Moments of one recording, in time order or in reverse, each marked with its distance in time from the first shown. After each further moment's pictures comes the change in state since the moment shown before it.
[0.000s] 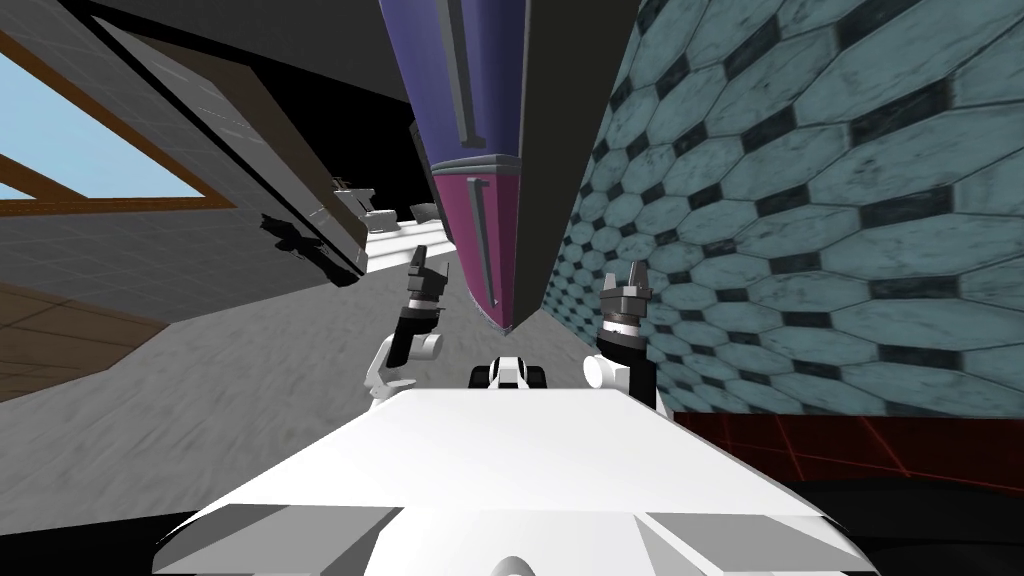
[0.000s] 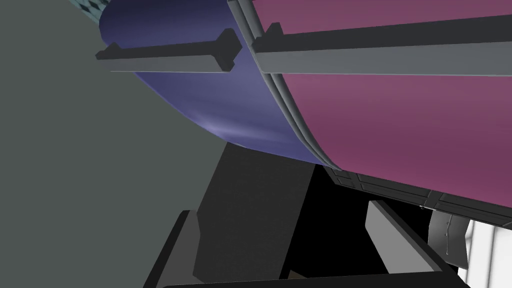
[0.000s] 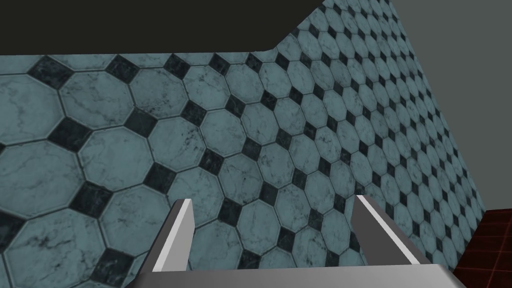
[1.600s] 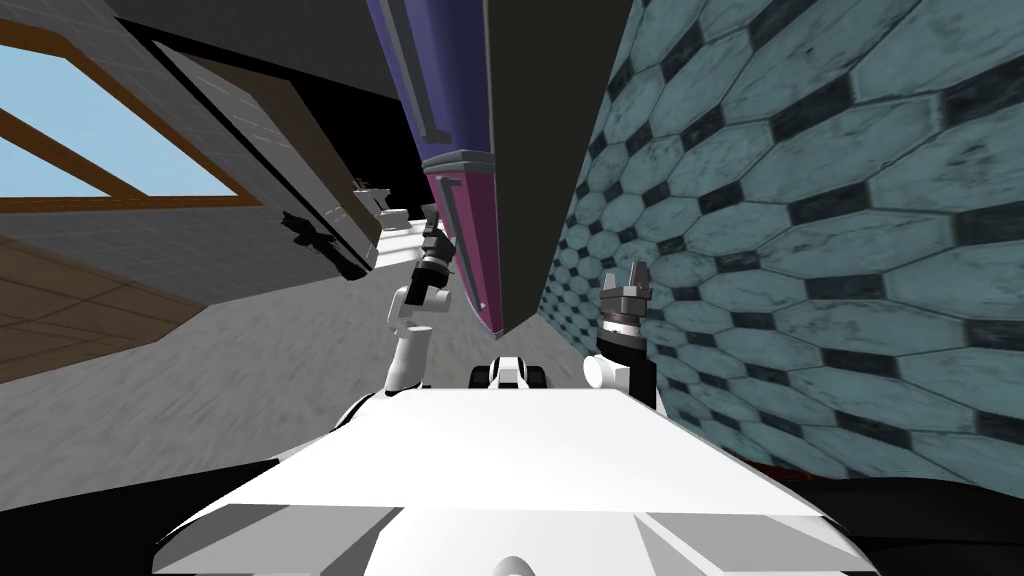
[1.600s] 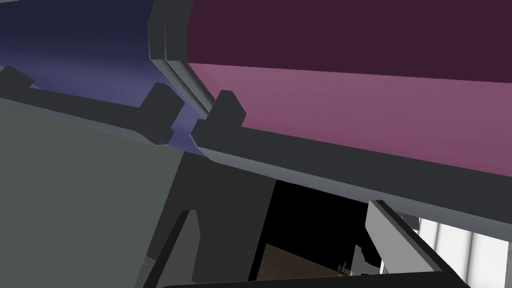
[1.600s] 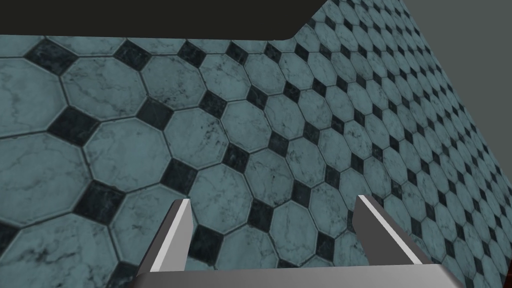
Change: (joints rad) left arm -0.458 -0.004 0.077 0.155 -0.104 0.429 0.136; right arm 0.000 0.000 0.000 0.000 0.000 0.000 0.000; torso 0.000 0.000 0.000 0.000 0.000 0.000
